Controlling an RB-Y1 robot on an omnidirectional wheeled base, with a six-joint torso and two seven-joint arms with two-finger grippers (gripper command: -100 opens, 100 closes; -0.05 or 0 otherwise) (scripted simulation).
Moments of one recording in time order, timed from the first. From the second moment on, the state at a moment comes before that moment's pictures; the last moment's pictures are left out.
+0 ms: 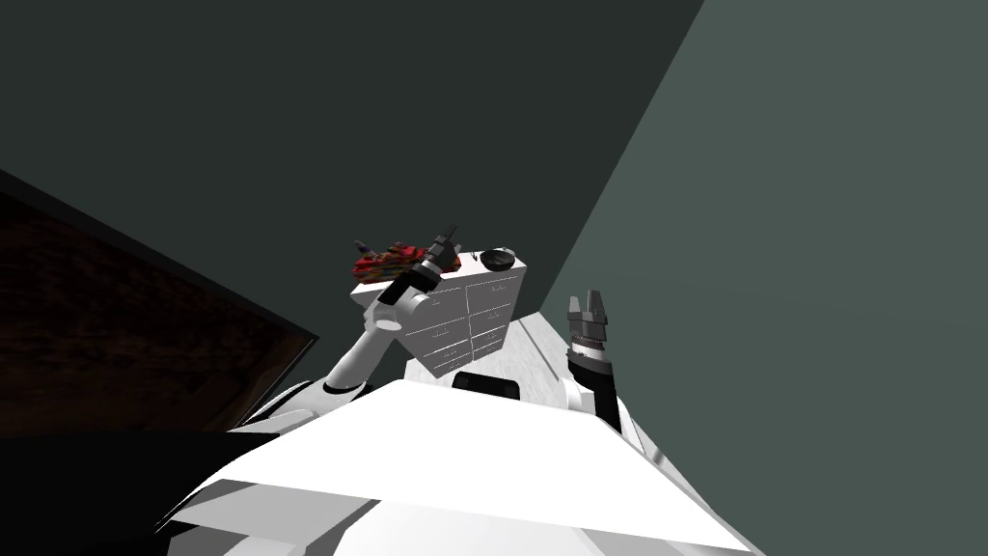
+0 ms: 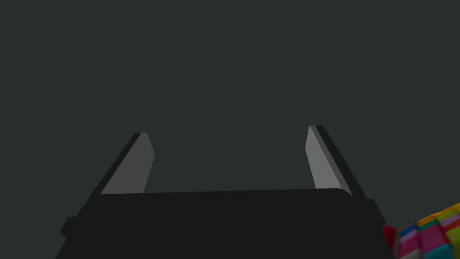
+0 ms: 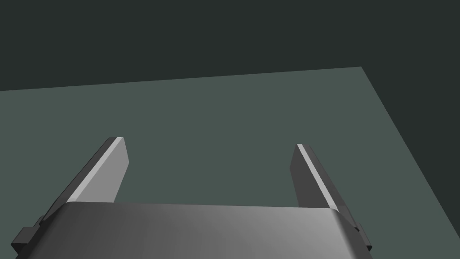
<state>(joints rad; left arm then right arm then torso) -0.11 0.47 -0.04 -2.13 0.36 0.07 -0.11 0.53 -0.01 0.03 -2.23 0.12 -0.48 -0.02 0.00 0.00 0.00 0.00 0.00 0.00</state>
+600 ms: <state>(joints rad) -0.26 0.56 -0.07 -2.10 0.43 0.22 -0.14 0.53 -0.01 0.03 -2.23 0.12 -0.48 -0.02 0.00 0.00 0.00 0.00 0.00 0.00</state>
